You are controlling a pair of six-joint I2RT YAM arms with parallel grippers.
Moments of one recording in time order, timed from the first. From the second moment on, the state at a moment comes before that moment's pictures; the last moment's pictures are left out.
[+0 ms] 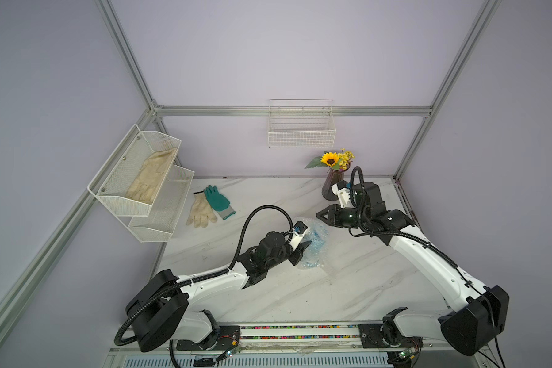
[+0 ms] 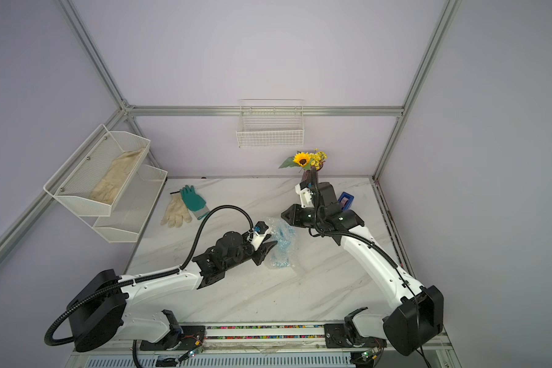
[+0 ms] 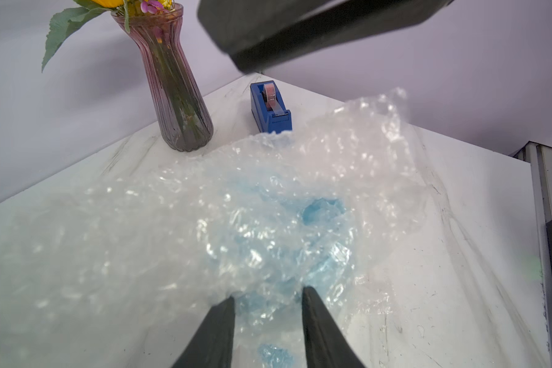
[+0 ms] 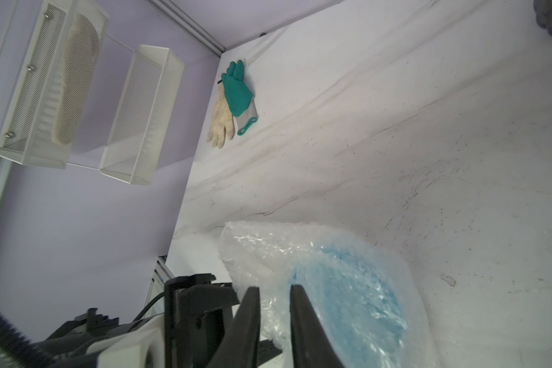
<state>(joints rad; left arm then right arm) -0.86 1.37 0.71 0.33 0.01 0.03 0.42 1.29 1.23 -0.56 -0.45 0.57</state>
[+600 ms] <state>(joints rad) -0.84 1.37 0.71 0.33 0.05 0.01 0.50 1.38 1.18 -0.57 -0.52 0.57</state>
